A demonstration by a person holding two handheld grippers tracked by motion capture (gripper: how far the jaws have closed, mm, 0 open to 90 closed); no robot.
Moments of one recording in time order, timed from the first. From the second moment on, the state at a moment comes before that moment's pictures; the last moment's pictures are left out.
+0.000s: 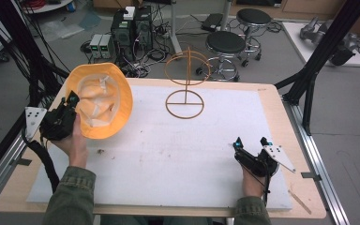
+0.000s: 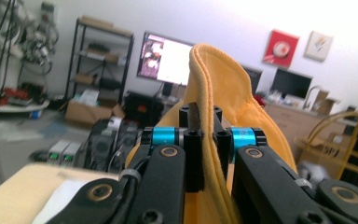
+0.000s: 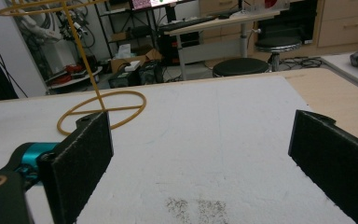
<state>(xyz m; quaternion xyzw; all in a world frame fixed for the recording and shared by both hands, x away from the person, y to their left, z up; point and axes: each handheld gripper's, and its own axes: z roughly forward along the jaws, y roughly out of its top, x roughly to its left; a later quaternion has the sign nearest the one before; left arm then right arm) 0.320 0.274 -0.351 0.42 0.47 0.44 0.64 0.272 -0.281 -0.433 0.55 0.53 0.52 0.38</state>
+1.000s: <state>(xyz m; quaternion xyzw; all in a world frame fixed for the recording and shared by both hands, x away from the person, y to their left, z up) 0.377 0.246 -0.301 0.43 0.42 0.48 0.63 0.266 -0.284 -0.430 0.55 0.51 0.54 0.39</state>
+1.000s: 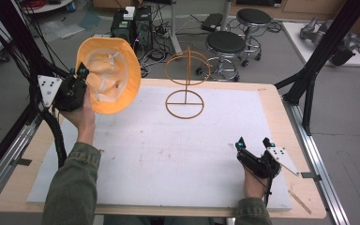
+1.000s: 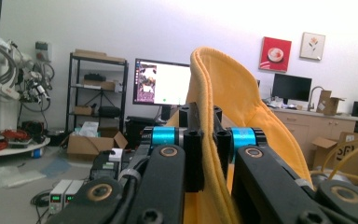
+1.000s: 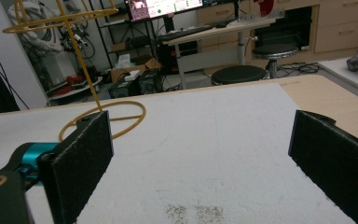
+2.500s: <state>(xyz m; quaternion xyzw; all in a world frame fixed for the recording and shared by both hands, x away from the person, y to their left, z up) 0.457 0.090 -0.230 0.52 0.29 0.56 0.57 0.269 -0.283 -0.430 0.56 0.51 0.54 0.37</state>
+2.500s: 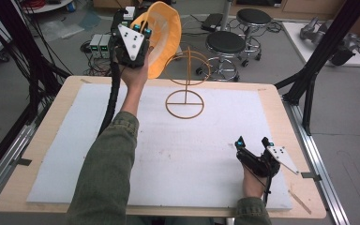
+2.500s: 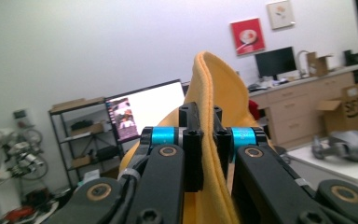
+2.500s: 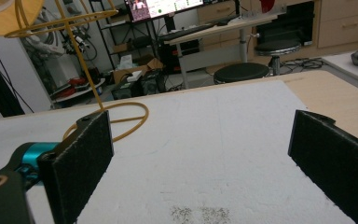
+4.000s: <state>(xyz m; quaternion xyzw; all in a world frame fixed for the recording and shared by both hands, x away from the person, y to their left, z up) 0.461 -0.056 -0.317 0.77 0.09 0.42 0.47 0.268 -0.284 -0.430 0.56 0.50 0.55 0.37</state>
